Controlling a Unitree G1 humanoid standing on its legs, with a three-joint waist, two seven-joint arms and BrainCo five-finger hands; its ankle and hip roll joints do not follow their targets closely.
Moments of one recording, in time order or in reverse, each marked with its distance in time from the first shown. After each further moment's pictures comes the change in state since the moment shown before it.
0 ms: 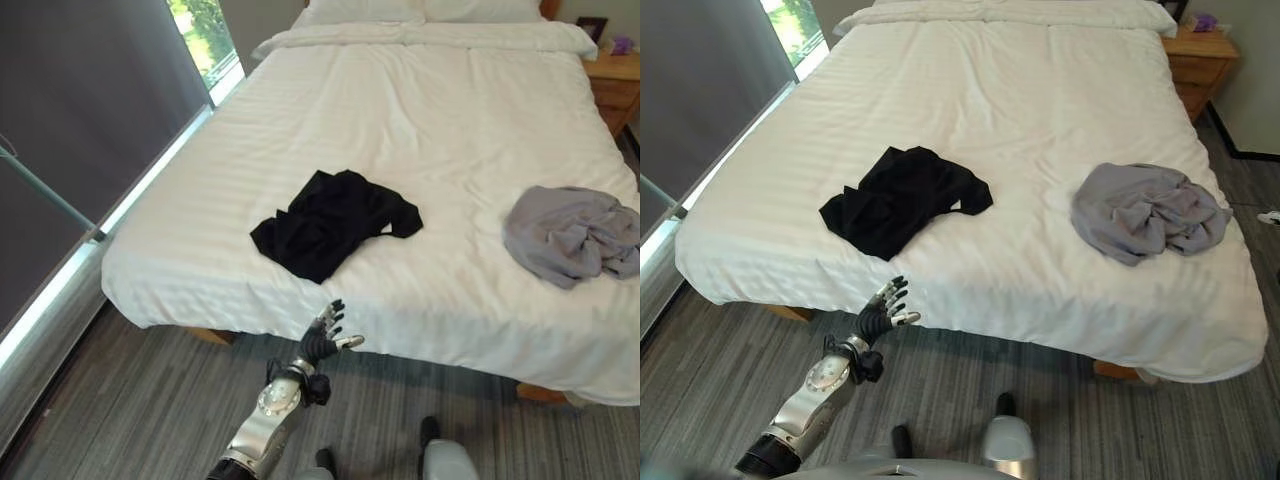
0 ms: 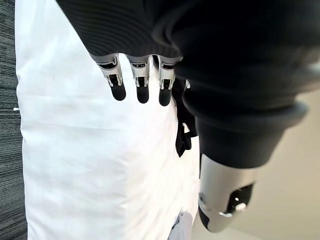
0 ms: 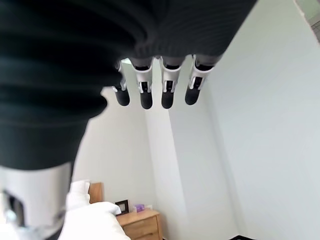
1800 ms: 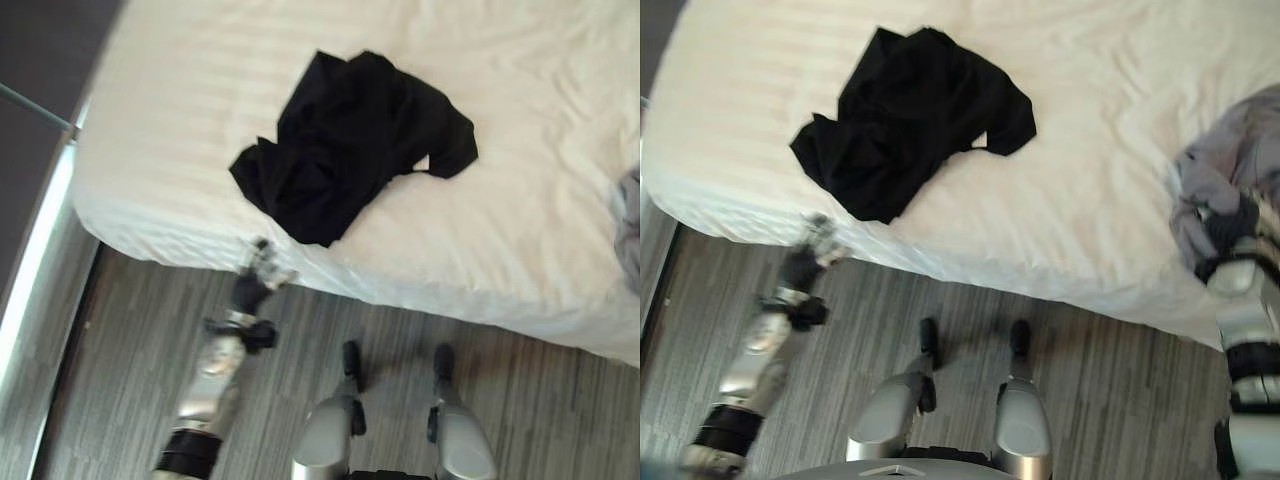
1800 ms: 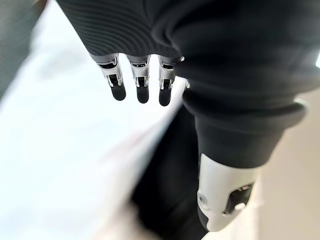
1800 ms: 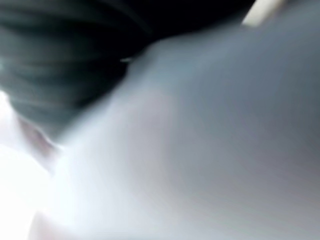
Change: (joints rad) left arm -0.109 0.204 0.443 -0.151 -0.115 -0.098 0.122; right arm -0.059 0.275 0.082 0.166 0.266 -0.161 0.087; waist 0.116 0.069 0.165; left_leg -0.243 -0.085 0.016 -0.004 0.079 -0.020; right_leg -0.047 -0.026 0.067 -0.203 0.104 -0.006
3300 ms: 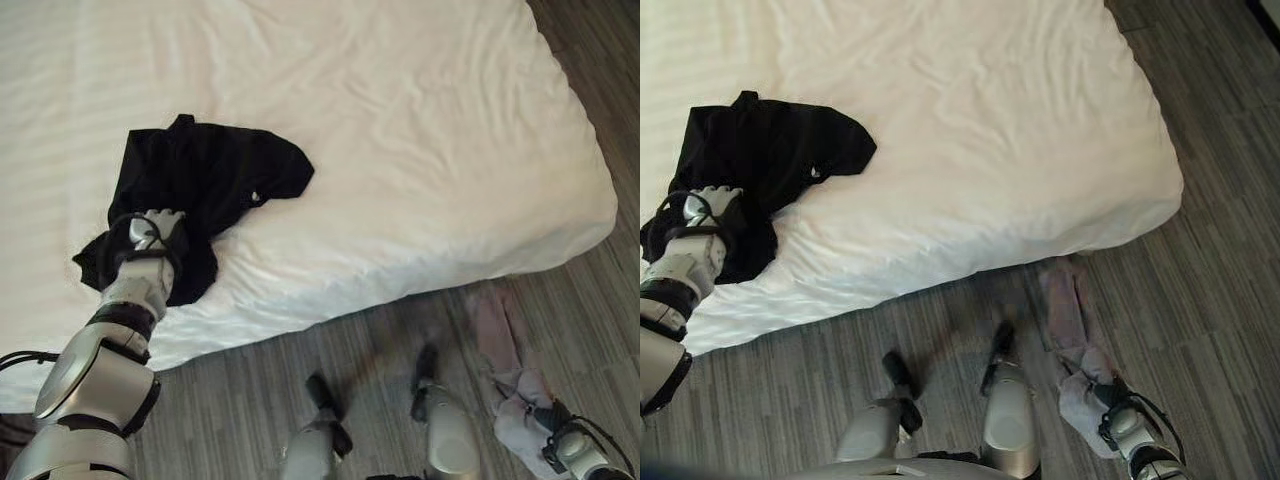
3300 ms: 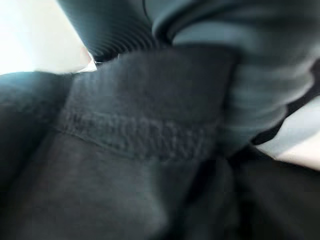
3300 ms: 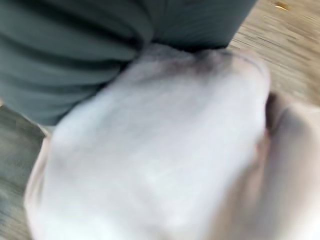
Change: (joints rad) left arm -0.757 0.447 -0.645 1.022 1.185 0.218 0.086; right arm 0.167 0.397 0.440 0.460 -0.062 -0.019 0.125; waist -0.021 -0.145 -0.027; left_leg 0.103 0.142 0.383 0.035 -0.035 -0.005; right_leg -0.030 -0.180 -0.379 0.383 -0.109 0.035
